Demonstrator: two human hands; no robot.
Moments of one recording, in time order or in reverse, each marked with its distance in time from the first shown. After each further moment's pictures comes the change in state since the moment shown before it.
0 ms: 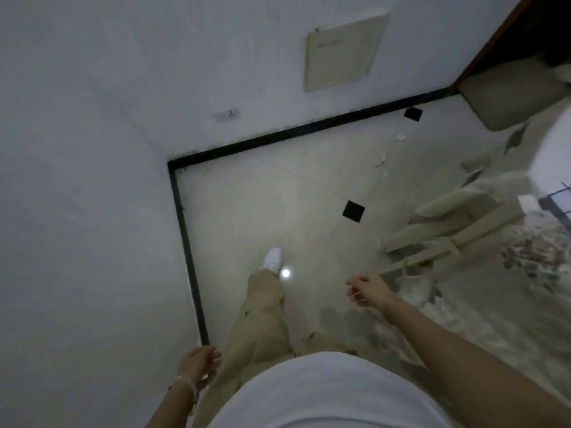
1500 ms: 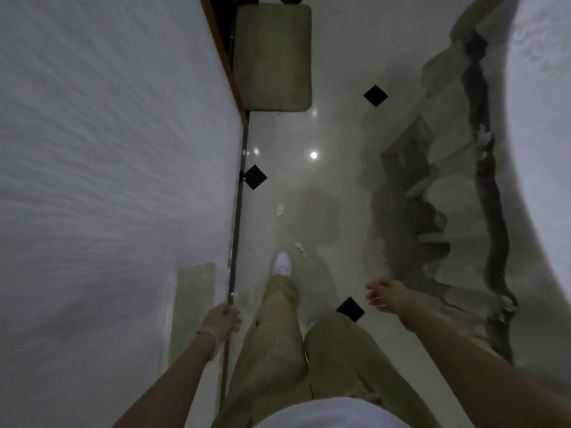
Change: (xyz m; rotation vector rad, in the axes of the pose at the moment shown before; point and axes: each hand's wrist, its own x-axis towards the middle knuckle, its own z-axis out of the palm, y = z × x) left_hand 0.027 0.868 0.701 1.520 -0.393 0.490; right_hand 0.391 -0.337 -0.416 1.021 0.528 0.542
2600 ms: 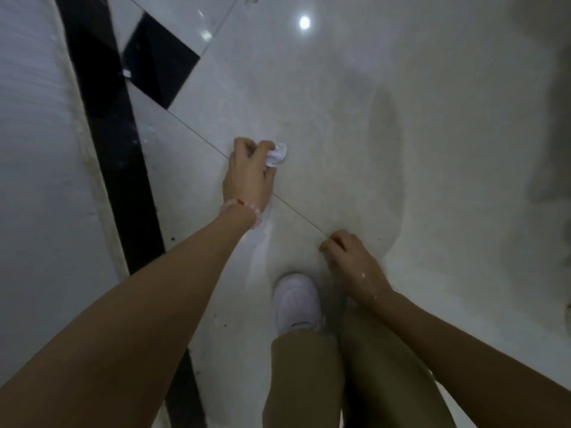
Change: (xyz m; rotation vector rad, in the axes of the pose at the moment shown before) left_hand 0.684 0.134 0.196 0.620 0.224 0.863; right_hand 0.590 0.061 0.290 -0.748 0.031 -0.745
